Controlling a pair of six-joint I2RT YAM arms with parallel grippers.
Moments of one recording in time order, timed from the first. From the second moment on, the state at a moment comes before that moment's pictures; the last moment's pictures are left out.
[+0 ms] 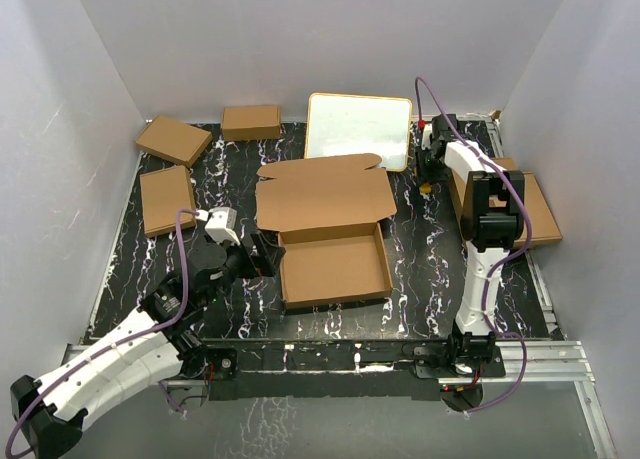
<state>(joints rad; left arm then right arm) -0.79 0.61 0.49 -0.24 -0.28 -0.60 -0.02 2.20 1.70 -0.58 -0.08 -0.14</state>
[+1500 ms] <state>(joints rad) -0.79 0.58 0.55 -0.33 -0.36 -0.59 0.10 1.38 1.08 -0.61 -1.08 -0.63</state>
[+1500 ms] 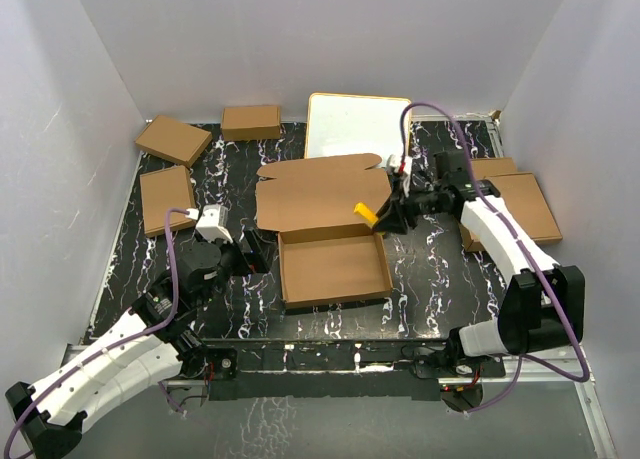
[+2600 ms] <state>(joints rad) -0.79 0.61 0.55 -0.33 -0.36 -0.60 0.60 1.72 1.08 -0.58 -0.54 -0.69</state>
